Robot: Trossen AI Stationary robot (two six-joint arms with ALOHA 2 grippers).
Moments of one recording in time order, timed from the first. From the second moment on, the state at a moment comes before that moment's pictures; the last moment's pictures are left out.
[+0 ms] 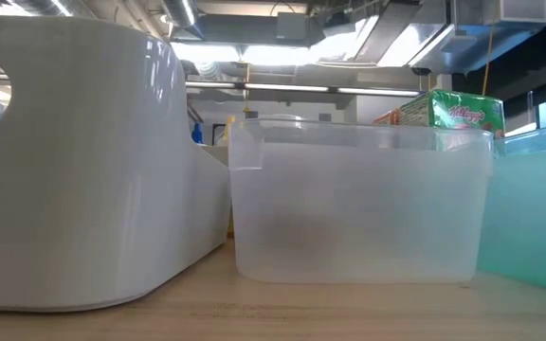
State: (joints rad) left arm -0.48 1.61 1.86 -1.24 -0.51 -0.17; right arm 0.57 1.74 2.10 -1.57 0.55 0.46
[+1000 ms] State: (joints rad) left arm -0.47 1.11 1.44 -1.24 -0.57 -0.21; right arm -0.17 1.74 1.77 -1.10 0.16 0.14
